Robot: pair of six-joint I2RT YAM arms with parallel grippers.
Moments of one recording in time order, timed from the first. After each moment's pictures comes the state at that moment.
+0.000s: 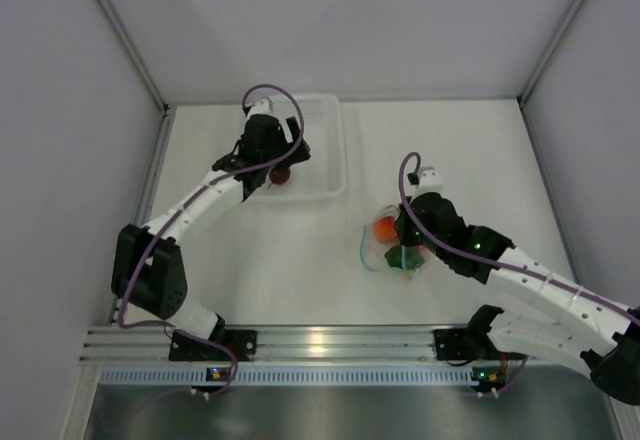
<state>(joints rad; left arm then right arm) -0.42 1.62 1.23 -0.21 -0.17 -0.58 0.82 0.94 0.76 -0.46 0.35 0.51</state>
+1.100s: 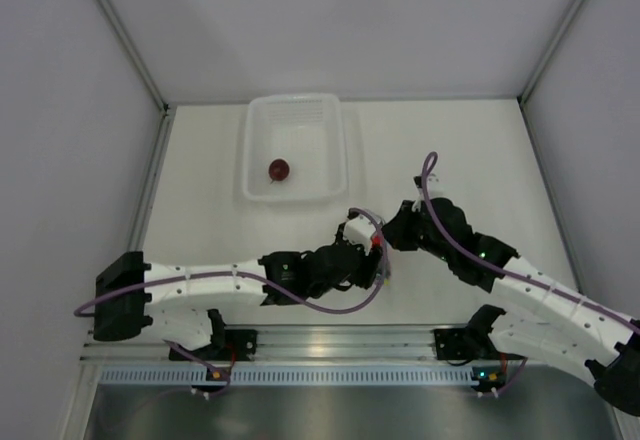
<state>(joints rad) -1.33 1.30 0.88 -0.08 -0.43 -0.45 0.79 0.87 0.66 -0.30 0.12 0.71</state>
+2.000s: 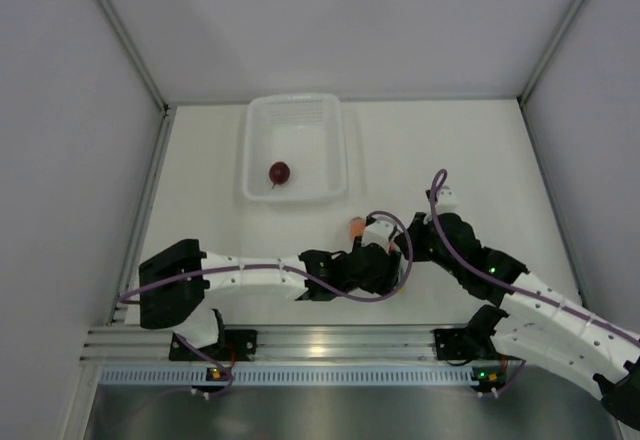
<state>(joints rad) -1.32 1.57 0.98 -0.11 -0.33 -0.72 0.78 0.74 0.55 -0.35 0.22 0.65</state>
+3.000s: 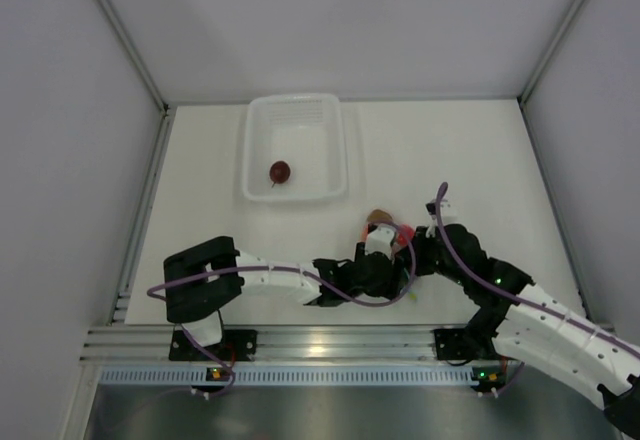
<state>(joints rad) -1.31 1.73 0.91 0.12 -0.34 -0.76 0.78 0.63 0.45 -0.39 0.10 0.66</state>
